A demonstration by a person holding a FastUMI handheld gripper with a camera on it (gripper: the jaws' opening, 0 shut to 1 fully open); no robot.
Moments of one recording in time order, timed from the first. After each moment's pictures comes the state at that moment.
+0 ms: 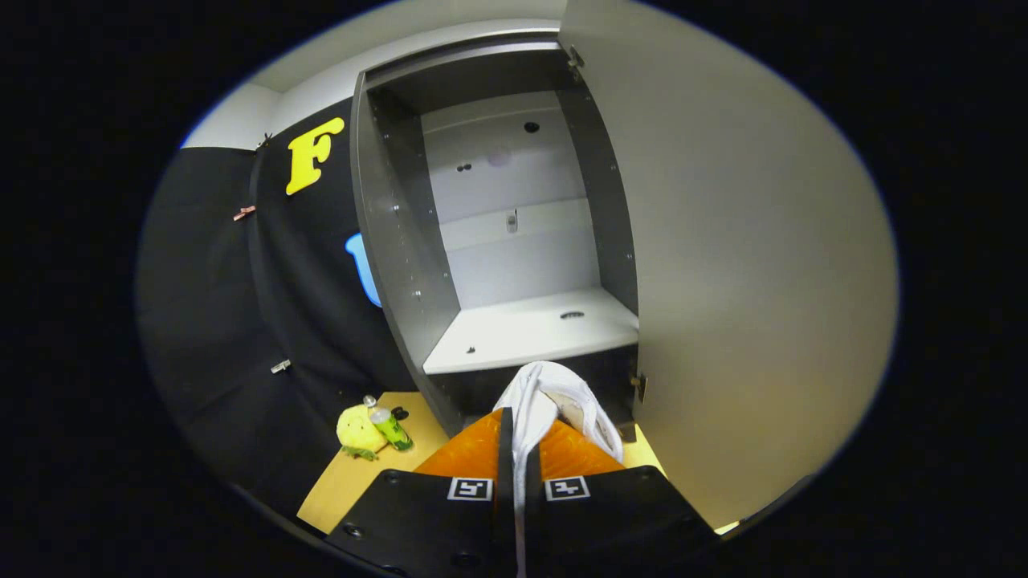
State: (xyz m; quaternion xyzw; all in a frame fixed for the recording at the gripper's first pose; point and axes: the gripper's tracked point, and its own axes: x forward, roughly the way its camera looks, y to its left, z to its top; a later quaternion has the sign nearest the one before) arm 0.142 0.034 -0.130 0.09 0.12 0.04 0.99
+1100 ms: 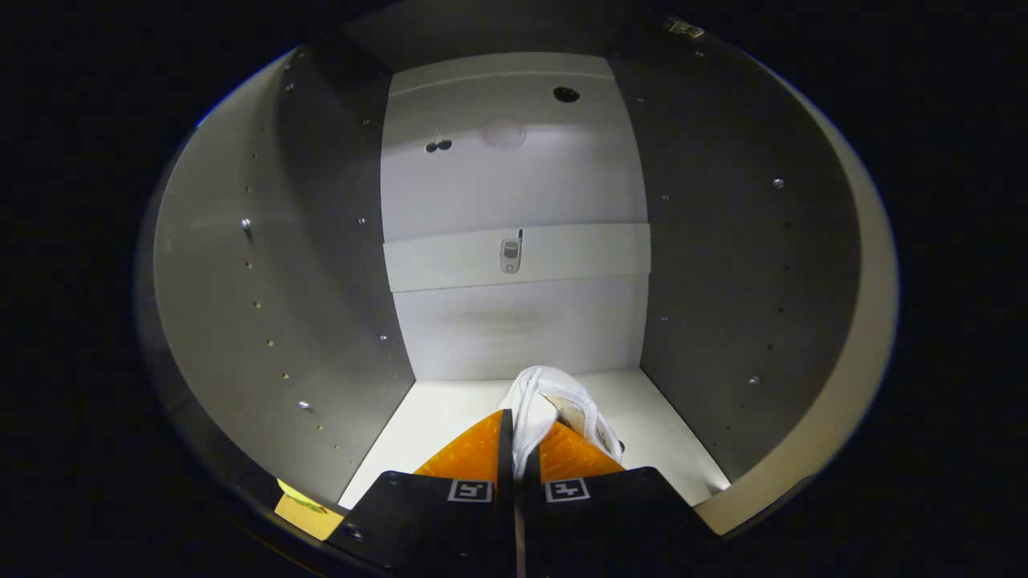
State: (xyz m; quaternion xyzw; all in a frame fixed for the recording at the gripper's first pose) arm 0.432 0.054 -0.144 0.02 0.12 0.02 0.99
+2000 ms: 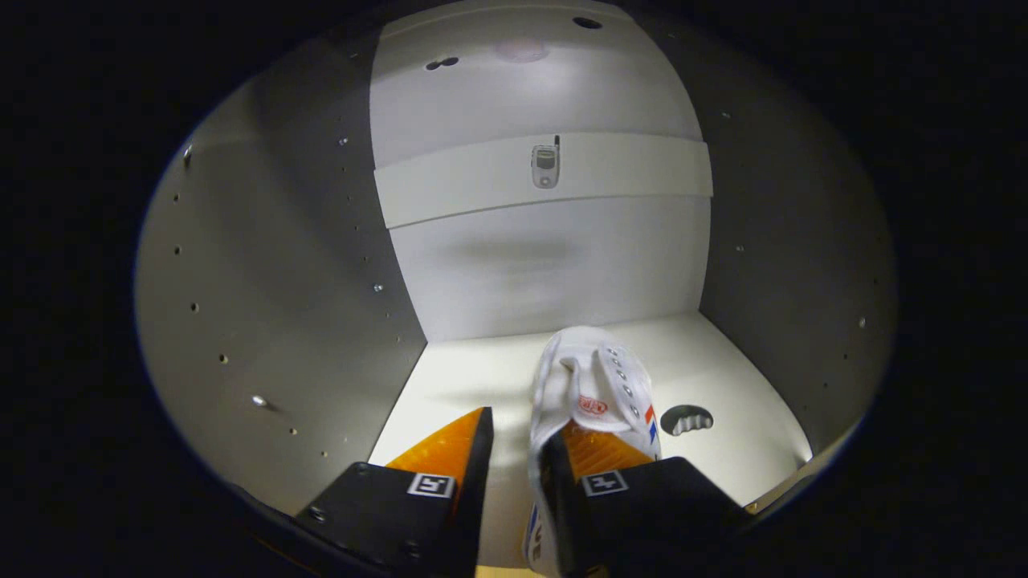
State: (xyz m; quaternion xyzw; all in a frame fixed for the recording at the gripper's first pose) arm 0.447 0.101 -0.205 0.08 0.23 0.04 0.97
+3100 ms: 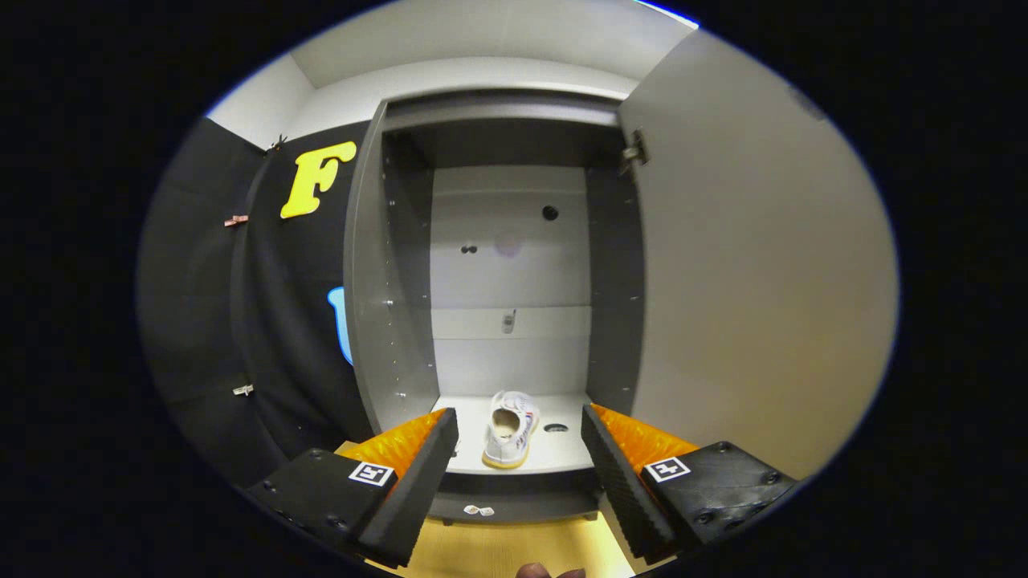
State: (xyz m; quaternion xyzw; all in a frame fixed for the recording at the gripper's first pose) arm 0.149 0.033 -0.020 0.01 0.01 -0.01 1.00
